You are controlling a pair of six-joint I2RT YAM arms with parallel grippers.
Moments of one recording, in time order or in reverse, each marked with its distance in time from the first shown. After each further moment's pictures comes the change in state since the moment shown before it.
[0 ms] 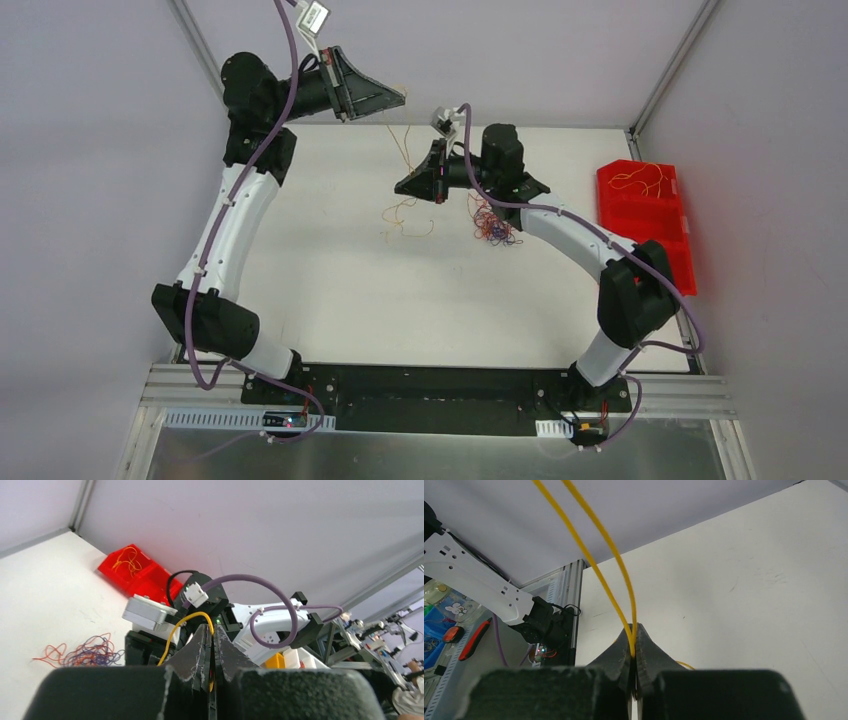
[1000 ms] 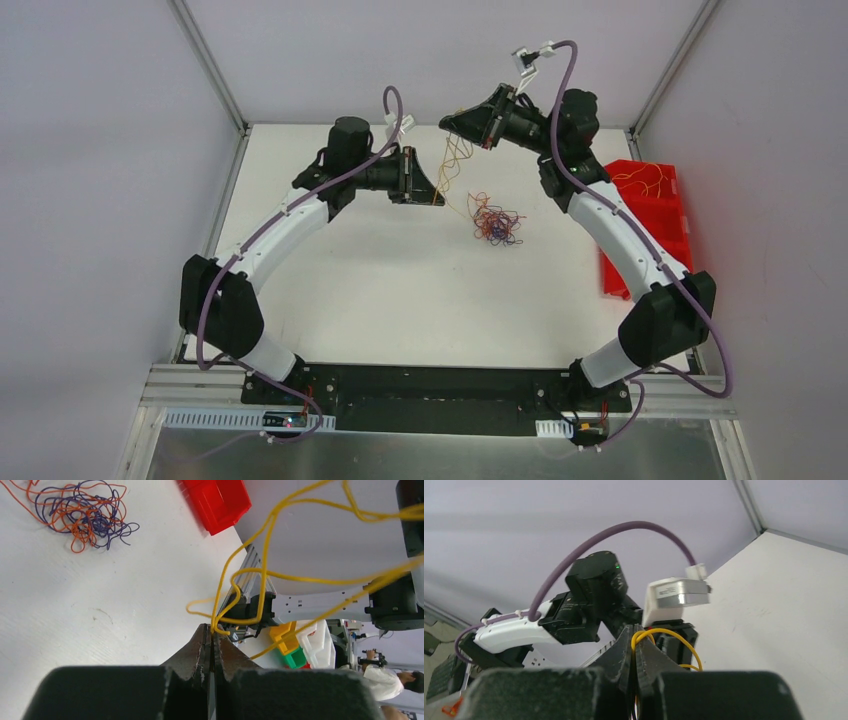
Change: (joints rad) left arm -0.229 0.028 -0.372 -0.427 -0.199 0.353; right arm -0.174 -0.152 0.113 0.028 0.101 0.492
